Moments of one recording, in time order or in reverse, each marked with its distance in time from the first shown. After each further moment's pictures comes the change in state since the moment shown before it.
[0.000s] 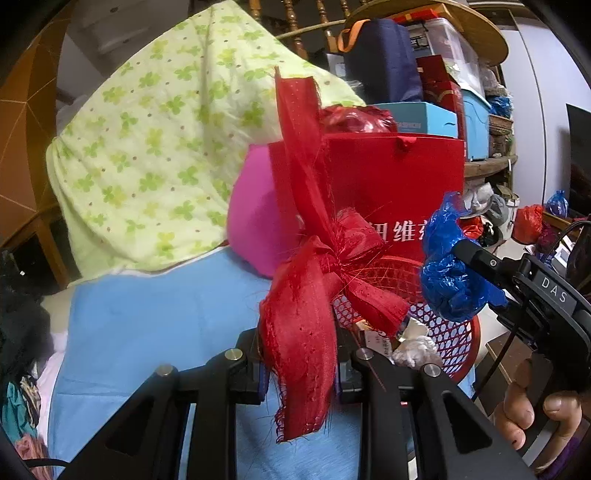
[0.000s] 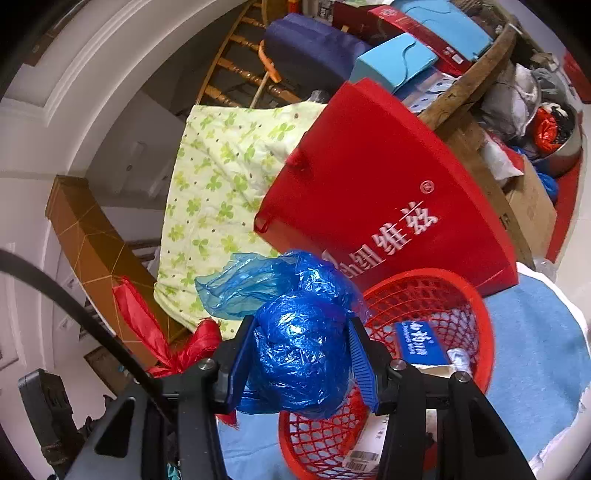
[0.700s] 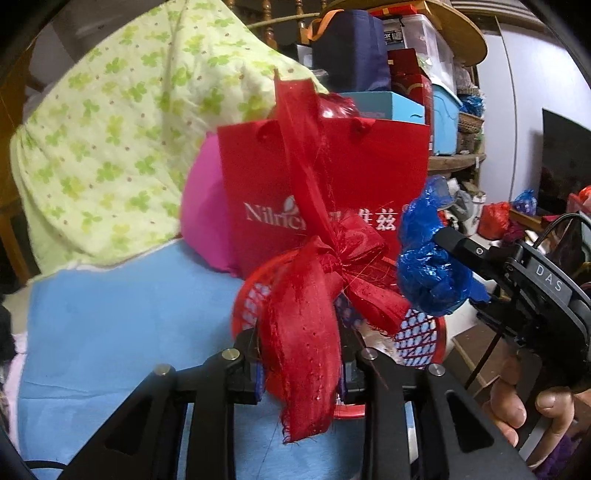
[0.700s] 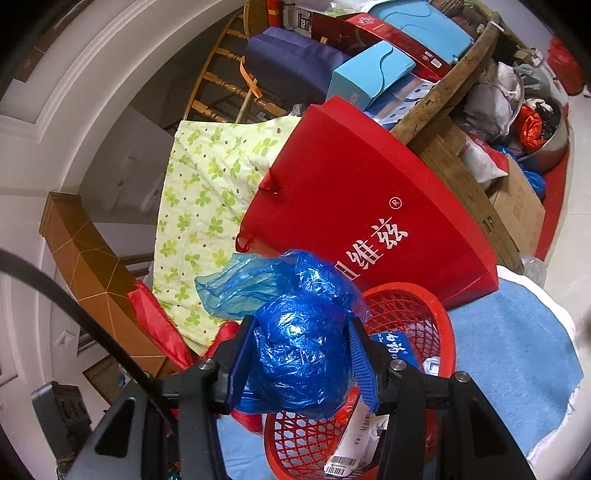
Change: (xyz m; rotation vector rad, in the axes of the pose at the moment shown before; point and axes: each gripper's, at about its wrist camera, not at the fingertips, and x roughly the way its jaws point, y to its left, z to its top) left arm 0.030 -0.017 -0.005 -0.008 0.034 -0.186; right arm -0.016 -0.015 0.007 0.042 -0.028 -0.024
